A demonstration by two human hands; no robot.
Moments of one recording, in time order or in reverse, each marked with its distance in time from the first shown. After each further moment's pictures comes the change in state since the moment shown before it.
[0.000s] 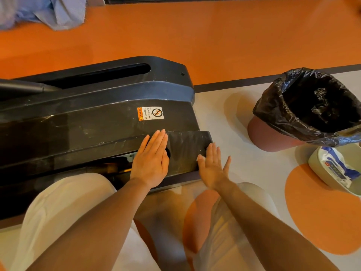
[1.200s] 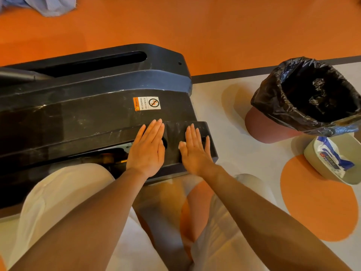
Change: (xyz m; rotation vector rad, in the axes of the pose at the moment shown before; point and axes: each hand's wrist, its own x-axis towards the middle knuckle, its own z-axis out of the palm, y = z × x) left_hand -0.001 0.000 0.001 -0.010 0.026 0.003; right_hand -0.002 -0.040 -0.003 -0.074 0.038 -0.213
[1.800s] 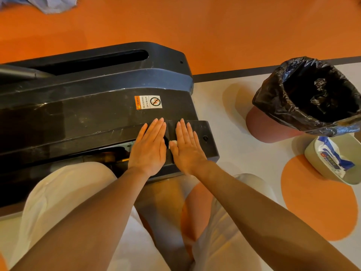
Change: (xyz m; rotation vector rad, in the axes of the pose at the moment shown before) left_hand 0.000 -0.001 0.000 -0.030 0.000 0.009; right_hand 0.003 -0.020 0.001 0.047 0.038 -0.162
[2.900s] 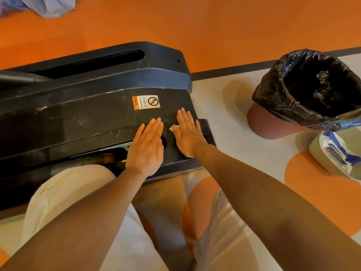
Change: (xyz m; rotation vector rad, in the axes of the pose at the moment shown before) left_hand 0.000 0.000 0.000 0.033 0.000 0.009; right_hand 0.040 0.015 -0.019 0.033 -0.028 0.040
